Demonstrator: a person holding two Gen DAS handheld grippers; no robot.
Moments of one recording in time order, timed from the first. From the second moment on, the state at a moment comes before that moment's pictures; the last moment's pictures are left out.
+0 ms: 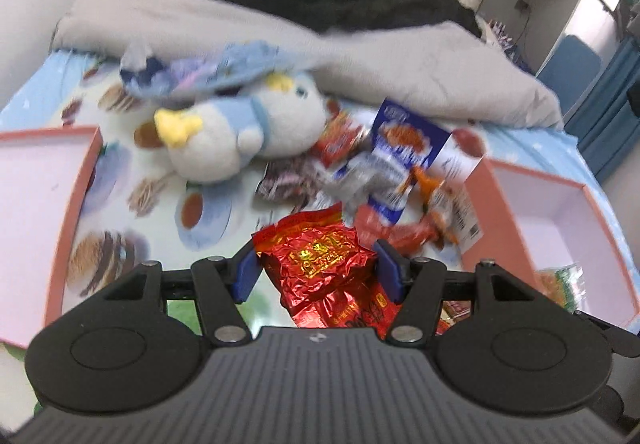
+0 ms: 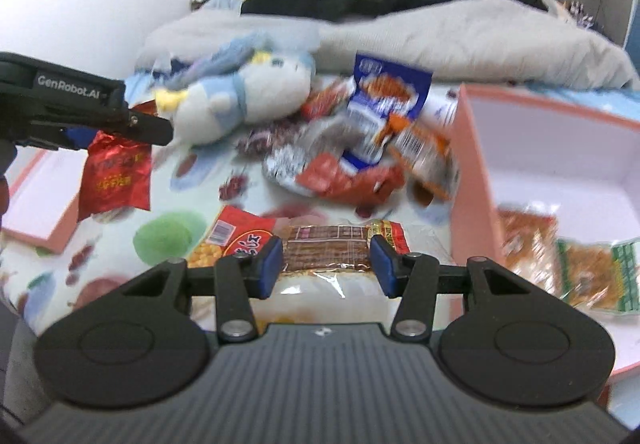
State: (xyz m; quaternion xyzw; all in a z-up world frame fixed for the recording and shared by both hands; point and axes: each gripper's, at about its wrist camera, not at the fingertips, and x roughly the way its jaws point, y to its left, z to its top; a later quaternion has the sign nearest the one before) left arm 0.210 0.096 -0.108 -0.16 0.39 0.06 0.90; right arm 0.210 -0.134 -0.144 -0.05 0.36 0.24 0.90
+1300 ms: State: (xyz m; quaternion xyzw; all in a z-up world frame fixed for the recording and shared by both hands) left arm 0.334 -0.118 -0.083 -0.11 0.42 -0.13 0.89; right arm 0.293 -0.304 -0.112 0.02 0.36 0.08 0.93
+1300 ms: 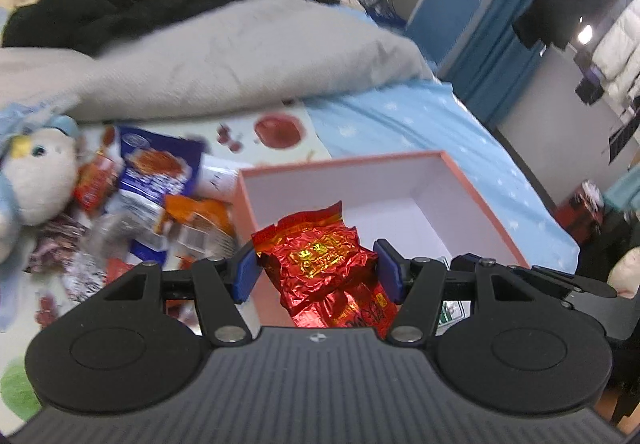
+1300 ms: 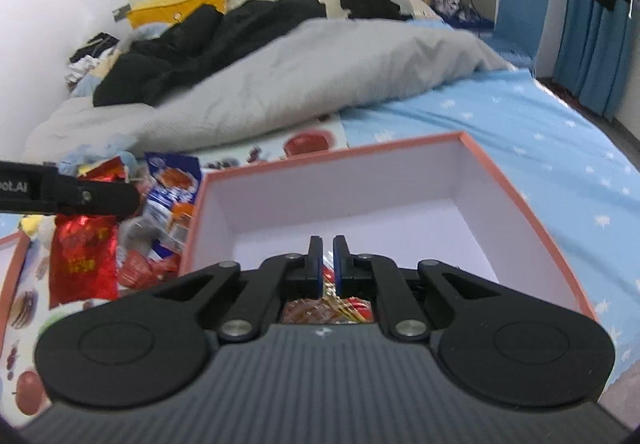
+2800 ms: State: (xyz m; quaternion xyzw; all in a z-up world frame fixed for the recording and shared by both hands) left arm 0.262 -0.094 -0.015 -0.08 0.34 -0.13 0.93; right arm 0.241 -0.293 -0.060 0.05 0.30 0.10 0.95
